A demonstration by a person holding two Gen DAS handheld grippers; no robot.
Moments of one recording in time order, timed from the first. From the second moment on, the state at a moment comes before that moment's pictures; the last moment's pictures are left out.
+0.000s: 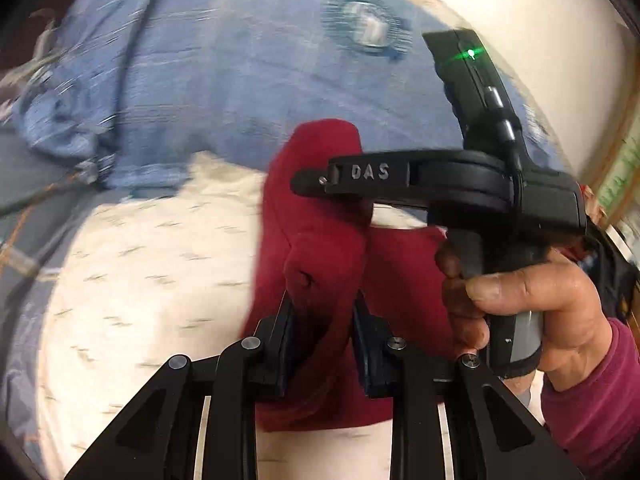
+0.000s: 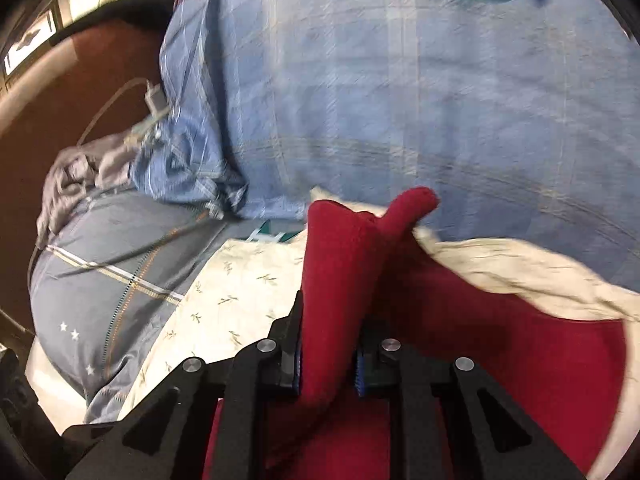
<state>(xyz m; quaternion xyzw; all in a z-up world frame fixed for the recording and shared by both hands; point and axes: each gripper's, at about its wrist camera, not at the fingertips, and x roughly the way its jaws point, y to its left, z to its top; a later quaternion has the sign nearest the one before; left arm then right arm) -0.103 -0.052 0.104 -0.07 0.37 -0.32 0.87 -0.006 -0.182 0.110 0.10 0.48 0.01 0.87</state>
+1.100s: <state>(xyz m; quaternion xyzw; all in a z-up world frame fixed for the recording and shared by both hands) -0.179 -0.119 0.096 0.03 0.42 -0.28 0.86 -0.180 -0.306 0.091 0.22 0.48 -0.11 0.84</state>
